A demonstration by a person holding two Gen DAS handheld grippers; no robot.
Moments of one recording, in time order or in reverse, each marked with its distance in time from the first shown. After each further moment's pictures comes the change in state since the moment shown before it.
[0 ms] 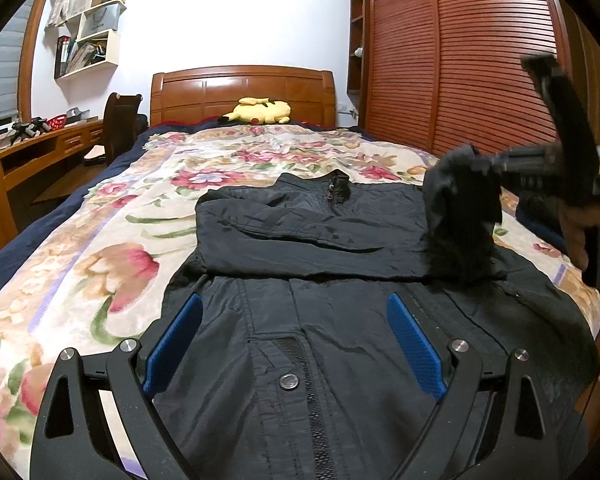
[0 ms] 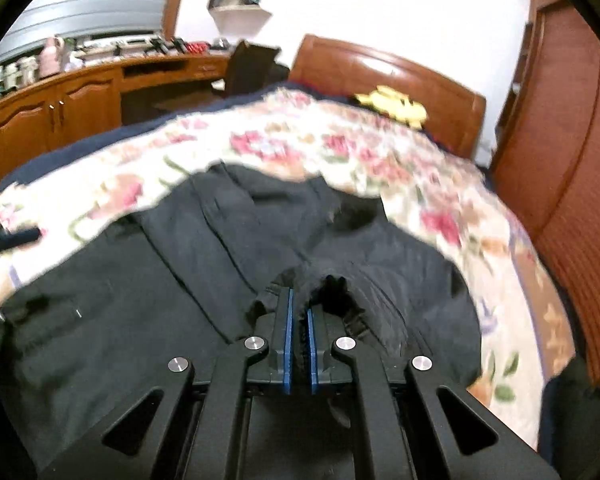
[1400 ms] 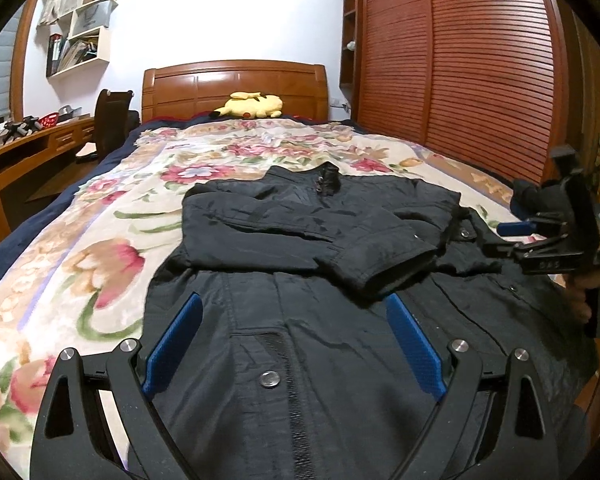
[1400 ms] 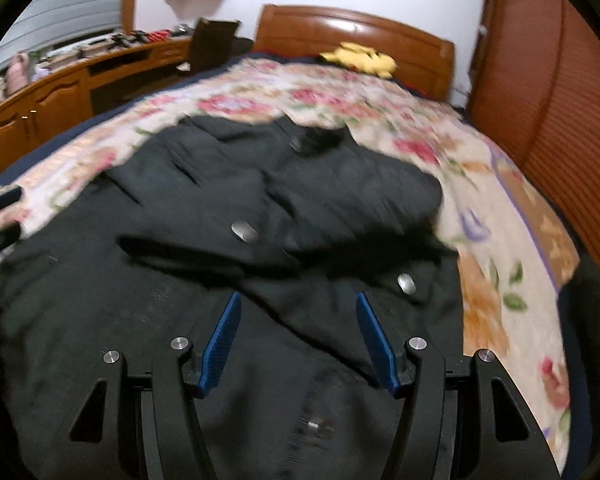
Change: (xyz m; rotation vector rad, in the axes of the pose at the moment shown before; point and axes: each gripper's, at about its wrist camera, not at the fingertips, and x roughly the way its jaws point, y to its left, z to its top) left arm 0.007 -0.015 -0.004 0.020 0.028 -0.030; right arm -0.014 -0.038 -0.098 0.176 0.142 -0.044
